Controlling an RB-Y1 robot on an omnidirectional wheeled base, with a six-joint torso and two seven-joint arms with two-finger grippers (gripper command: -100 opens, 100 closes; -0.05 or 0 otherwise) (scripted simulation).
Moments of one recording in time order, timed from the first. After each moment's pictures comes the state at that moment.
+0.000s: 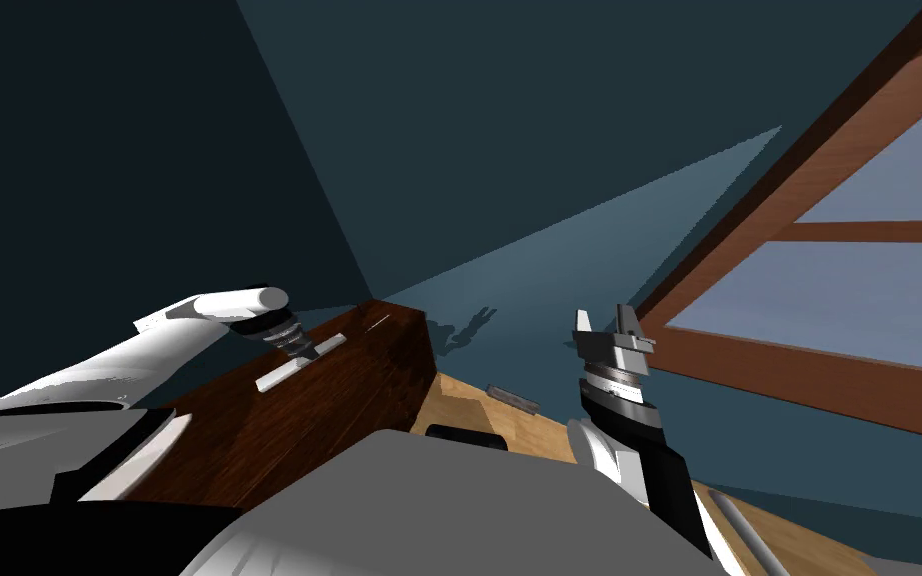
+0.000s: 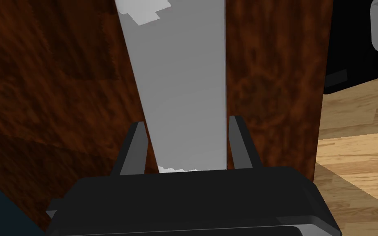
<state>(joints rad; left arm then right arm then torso) -0.13 1.30 0.27 -1.13 1.17 1.67 0.73 0.50 0.02 -0.05 -2.38 -0.07 -0.45 -0.09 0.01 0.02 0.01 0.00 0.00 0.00</state>
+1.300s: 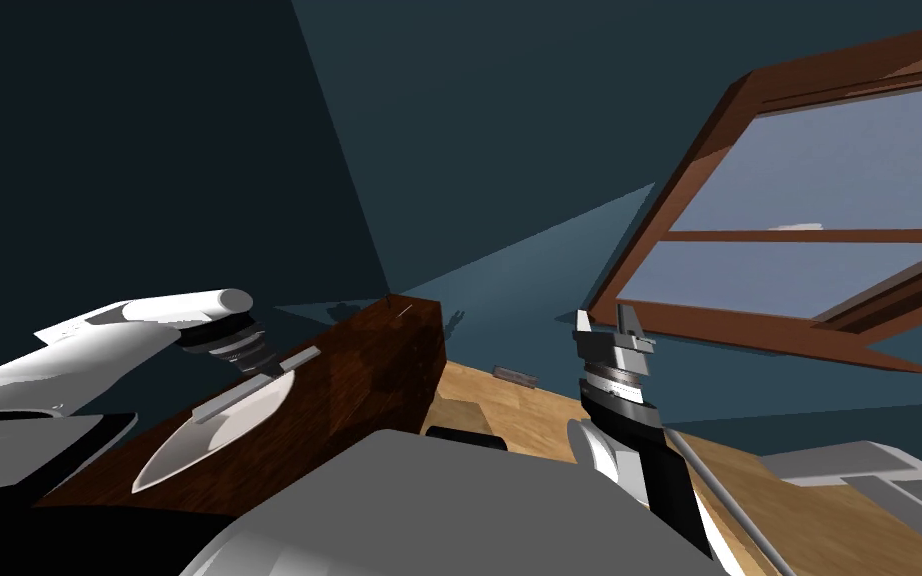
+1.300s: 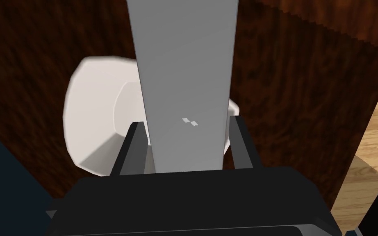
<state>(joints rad) -0.07 1.38 0.30 -0.95 1.19 1.73 0.66 0.50 0.02 -0.05 -2.38 -0.07 -0.45 -0.09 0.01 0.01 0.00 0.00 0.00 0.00</state>
